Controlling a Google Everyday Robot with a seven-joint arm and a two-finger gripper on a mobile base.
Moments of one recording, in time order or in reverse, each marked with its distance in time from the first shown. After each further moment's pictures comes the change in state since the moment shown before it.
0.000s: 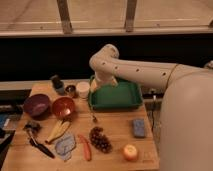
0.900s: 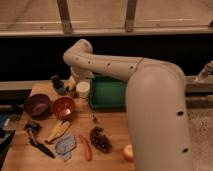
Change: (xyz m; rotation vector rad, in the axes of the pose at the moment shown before) arm -0.081 0.134 0.004 -0.067 -0.060 -0.334
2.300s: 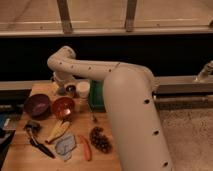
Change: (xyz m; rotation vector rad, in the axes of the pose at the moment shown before) arm -0.039 0.075 0.055 -0.129 -0.035 -0.162
